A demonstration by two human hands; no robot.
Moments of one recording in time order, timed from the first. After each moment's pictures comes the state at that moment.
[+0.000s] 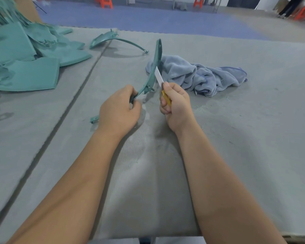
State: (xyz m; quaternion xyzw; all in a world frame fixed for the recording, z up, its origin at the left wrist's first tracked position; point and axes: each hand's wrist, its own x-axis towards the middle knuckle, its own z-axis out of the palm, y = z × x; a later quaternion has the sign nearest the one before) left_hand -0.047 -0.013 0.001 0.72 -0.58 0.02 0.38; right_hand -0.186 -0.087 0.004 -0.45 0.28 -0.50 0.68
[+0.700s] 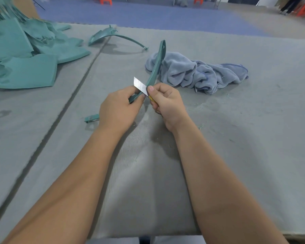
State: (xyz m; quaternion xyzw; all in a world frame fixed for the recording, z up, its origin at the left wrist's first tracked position) left_hand -0.050 -0.017 0.000 0.71 -0.56 -0.02 0.42; right_hand -0.176 -0.078 0.002 -0.59 0.30 -0.45 0.60
